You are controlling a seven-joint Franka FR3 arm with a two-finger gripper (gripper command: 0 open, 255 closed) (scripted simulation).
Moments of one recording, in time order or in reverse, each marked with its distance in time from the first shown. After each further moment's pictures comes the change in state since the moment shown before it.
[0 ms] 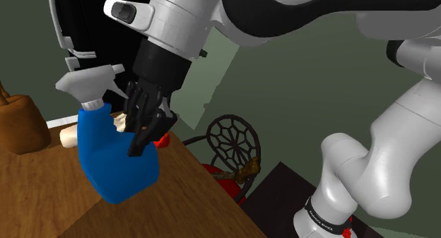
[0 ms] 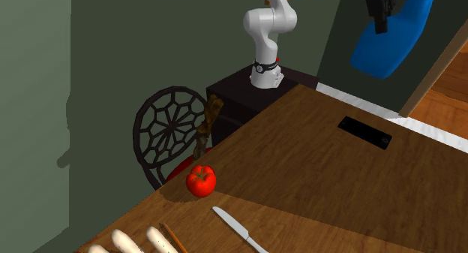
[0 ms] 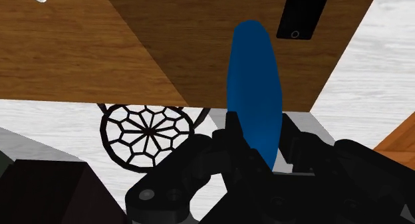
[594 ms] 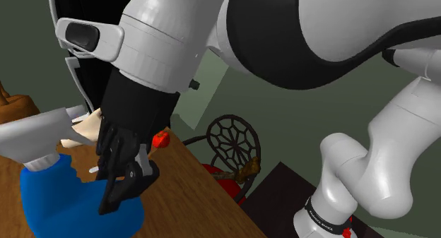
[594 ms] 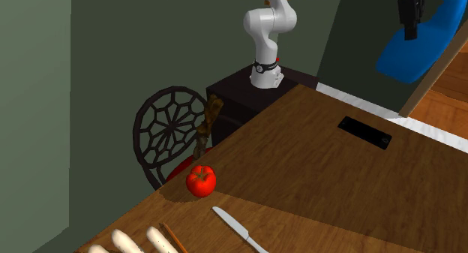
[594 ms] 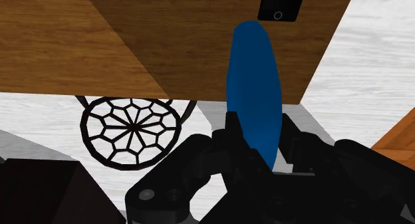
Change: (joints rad) arm 0.044 0.046 0.113 -0.004 -0.029 0.091 0.150
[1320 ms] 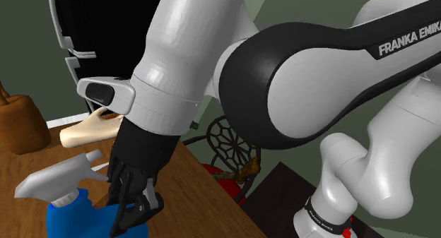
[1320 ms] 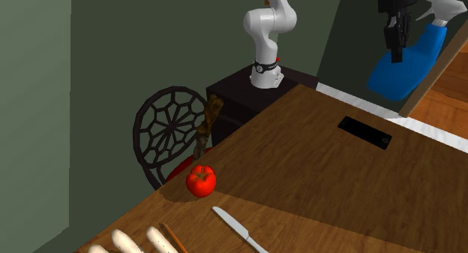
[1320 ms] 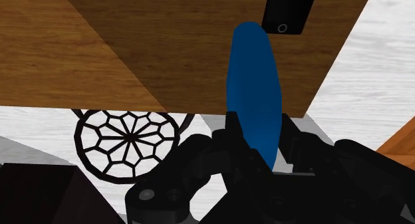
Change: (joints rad) arm 0.010 0.009 0.007 -0.136 0.028 0.142 -0.036
